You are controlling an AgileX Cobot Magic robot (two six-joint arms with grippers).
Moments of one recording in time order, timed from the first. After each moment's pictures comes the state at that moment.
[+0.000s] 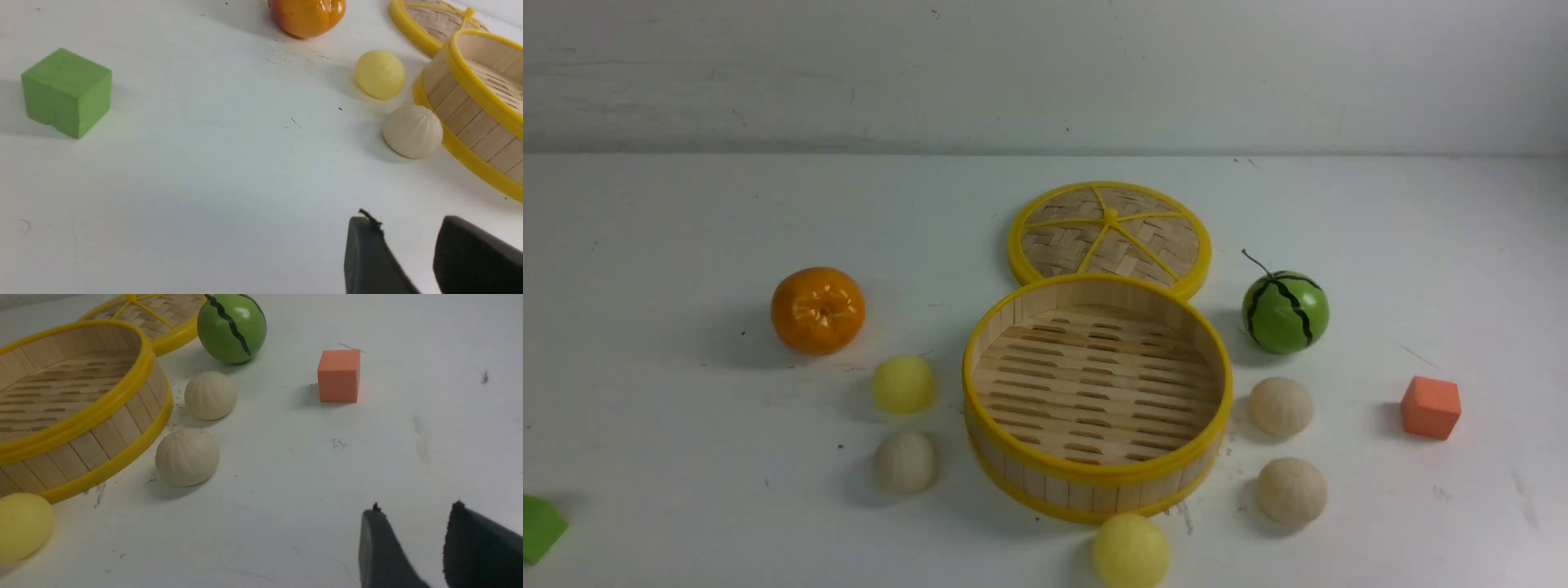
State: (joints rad) right arm 0.04 -0.01 0.02 0.04 0.40 0.15; left arm -0.14 -0.01 0.03 -0.06 0.38 -0.32
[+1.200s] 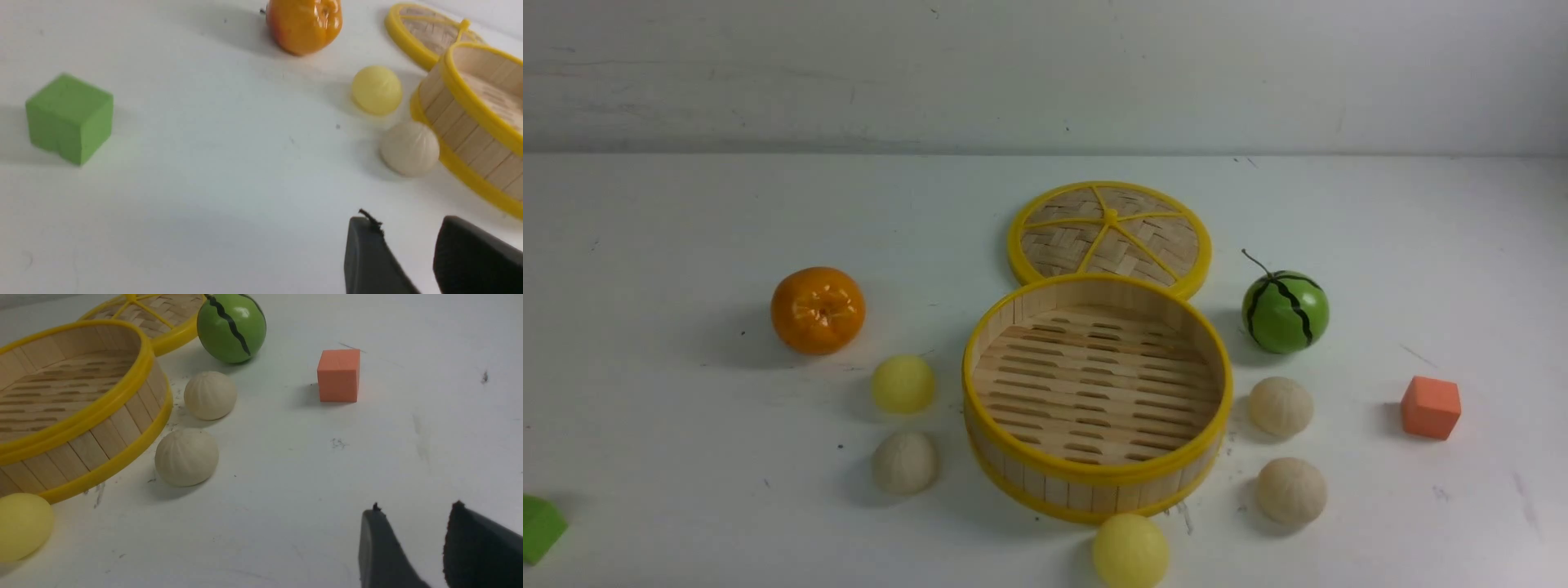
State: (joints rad) right arm 0.04 -0.01 0.02 0.04 0.40 0.15; left arm -0.14 -0.01 0.03 -0.05 0.28 -0.33
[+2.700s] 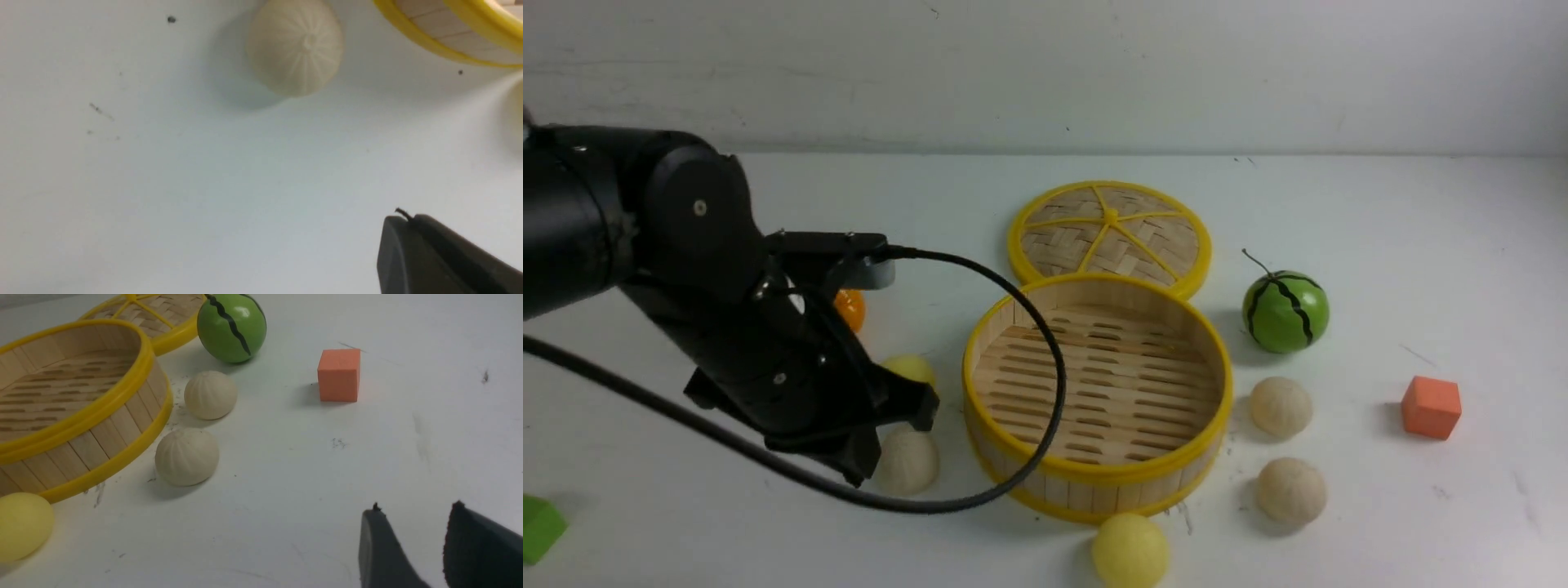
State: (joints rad) right arm 0.04 -0.01 0.02 0.04 0.40 0.15; left arm -0.40 1.55 -1.14 -0.15 0.93 -0.12
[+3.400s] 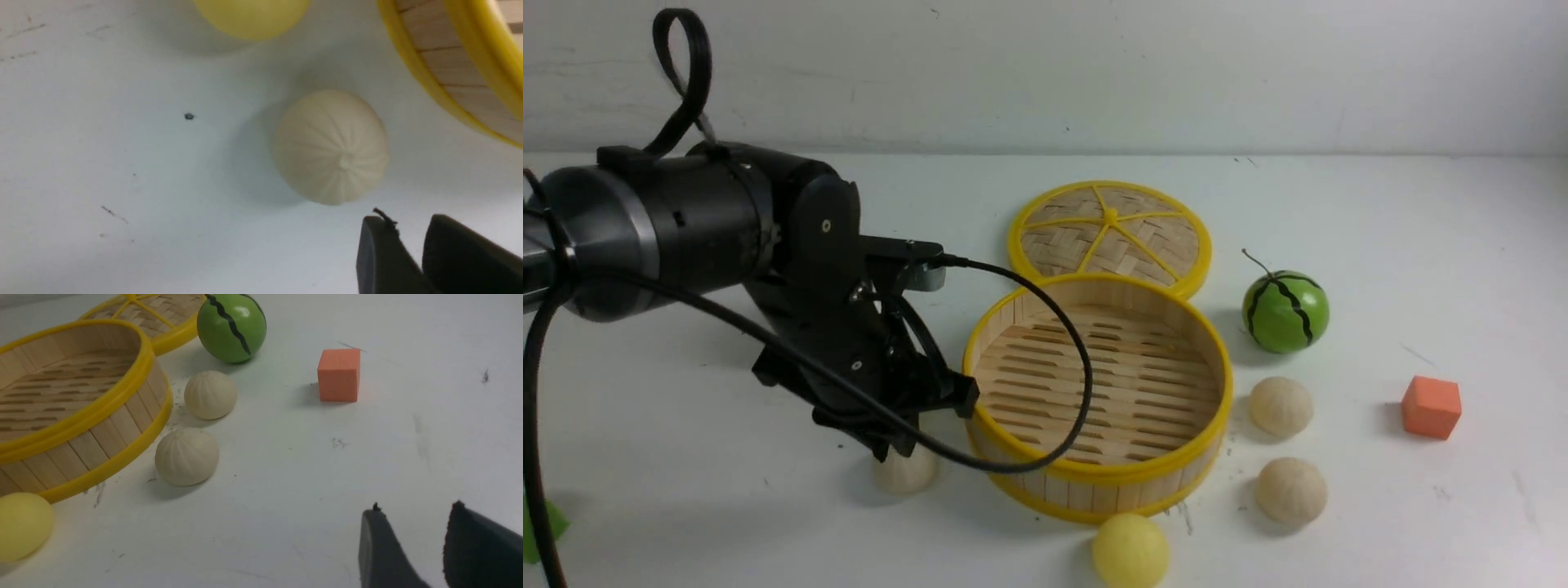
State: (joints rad) right arm 0.04 -0.01 0.02 0.04 0.40 0.15; left arm -0.43 1.76 -1.26 -0.04 0.86 -0.18
